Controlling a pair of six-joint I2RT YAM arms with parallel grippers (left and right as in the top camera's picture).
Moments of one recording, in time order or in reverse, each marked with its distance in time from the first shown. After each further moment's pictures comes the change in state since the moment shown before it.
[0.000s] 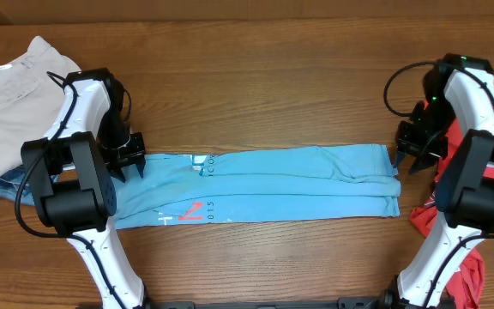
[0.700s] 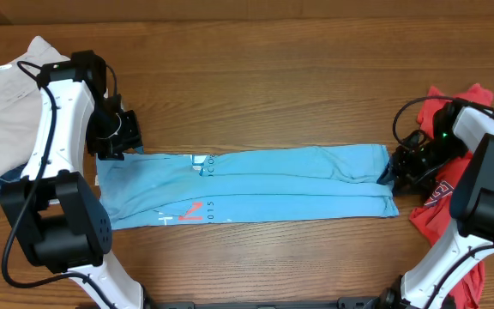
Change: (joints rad) left arm 0.000 -0.250 0.000 0.047 0.115 0.019; right arm -0.095 -0.059 -0.385 0.349 -0.267 -0.134
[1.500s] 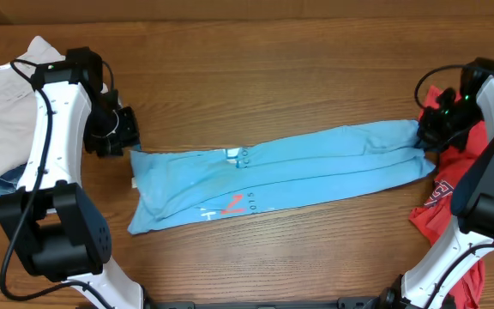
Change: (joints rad) left arm 0.000 -0.053 0.000 0.016 0.006 0.000; right arm -0.018 0.026 0.412 -0.134 0.212 0.089
